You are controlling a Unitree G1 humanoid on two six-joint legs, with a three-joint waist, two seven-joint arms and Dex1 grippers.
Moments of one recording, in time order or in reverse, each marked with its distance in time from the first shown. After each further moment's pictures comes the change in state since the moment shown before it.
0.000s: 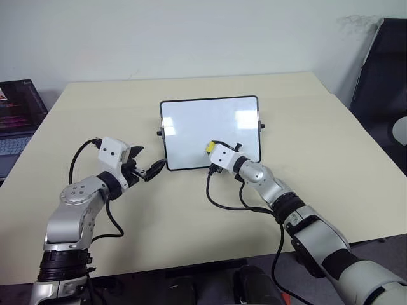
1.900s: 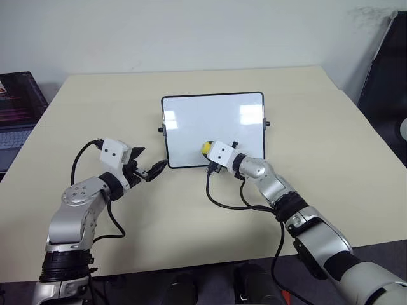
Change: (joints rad) left arm 0.002 -0.012 -0.001 -0.001 0.000 -0.003 -0.002; right arm 0.012 -0.011 -0.003 -0.142 0.052 0.087 0.117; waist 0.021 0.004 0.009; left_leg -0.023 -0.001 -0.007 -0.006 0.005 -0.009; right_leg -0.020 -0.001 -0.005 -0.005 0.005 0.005
